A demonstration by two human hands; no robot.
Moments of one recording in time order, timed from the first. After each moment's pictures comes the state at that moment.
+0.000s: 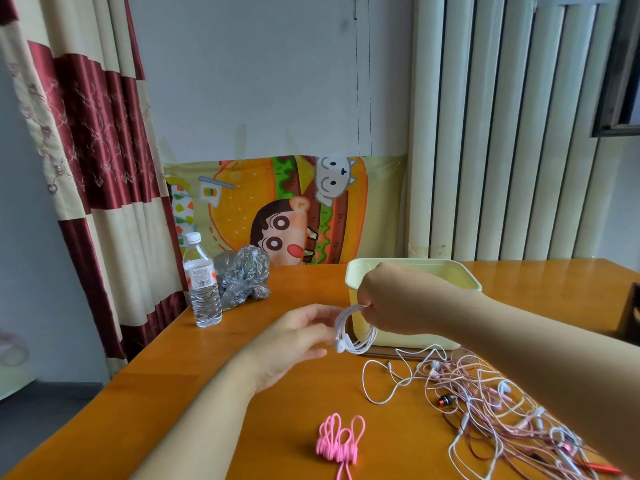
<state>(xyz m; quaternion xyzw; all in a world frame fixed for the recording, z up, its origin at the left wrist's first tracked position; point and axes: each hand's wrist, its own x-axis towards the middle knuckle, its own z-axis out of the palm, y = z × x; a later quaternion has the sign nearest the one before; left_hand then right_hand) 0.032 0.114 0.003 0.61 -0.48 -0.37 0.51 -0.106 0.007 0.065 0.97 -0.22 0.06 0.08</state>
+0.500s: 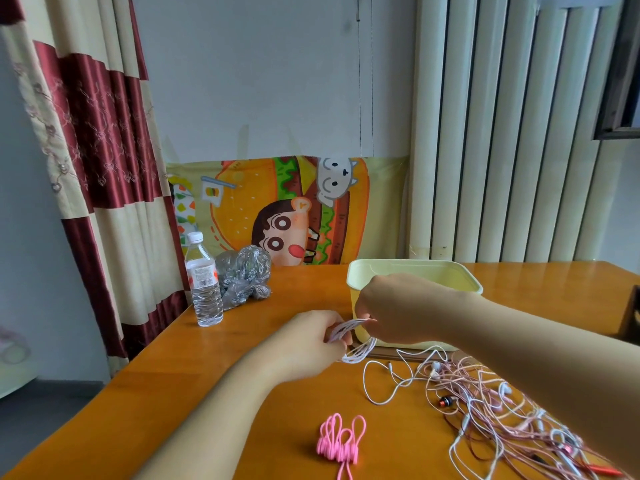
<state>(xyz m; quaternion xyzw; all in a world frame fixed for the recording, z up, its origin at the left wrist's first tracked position) 0.023 0.108 0.010 0.73 -0.61 -0.13 0.28 -0.105 0.008 0.060 0.98 -0.17 0.02 0.12</state>
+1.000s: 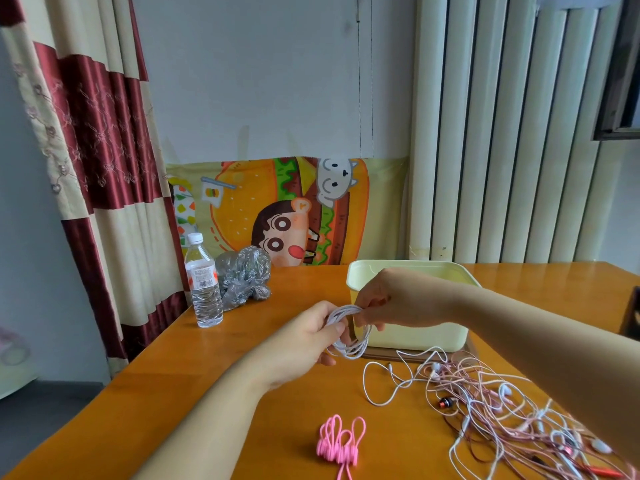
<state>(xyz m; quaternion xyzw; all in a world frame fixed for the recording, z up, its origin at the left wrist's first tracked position) 0.025 0.108 0.003 0.64 -0.55 -0.29 0.45 -0.111 -0.006 0.070 0.98 -0.14 0.06 -0.12</state>
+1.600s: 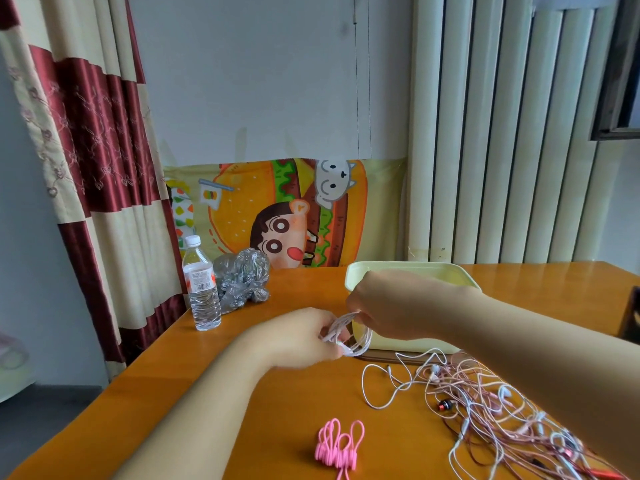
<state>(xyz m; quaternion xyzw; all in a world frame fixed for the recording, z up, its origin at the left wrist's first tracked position) 0.028 0.106 0.033 0.75 -0.62 -0.14 0.17 -0.104 0.009 0.069 0.98 -0.14 0.02 0.15</state>
